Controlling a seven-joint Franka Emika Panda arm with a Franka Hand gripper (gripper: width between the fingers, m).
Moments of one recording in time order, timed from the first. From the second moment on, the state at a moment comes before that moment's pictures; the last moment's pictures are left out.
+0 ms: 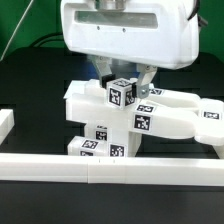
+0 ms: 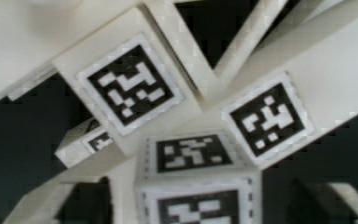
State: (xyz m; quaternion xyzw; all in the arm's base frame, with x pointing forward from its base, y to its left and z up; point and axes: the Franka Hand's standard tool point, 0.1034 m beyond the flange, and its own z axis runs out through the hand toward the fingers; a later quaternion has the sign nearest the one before) arm 0.643 -0.018 0.119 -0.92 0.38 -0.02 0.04
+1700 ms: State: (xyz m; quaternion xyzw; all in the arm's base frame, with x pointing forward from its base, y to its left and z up) arm 0.644 -0.024 0.121 -0.96 -0.27 -0.02 0.02
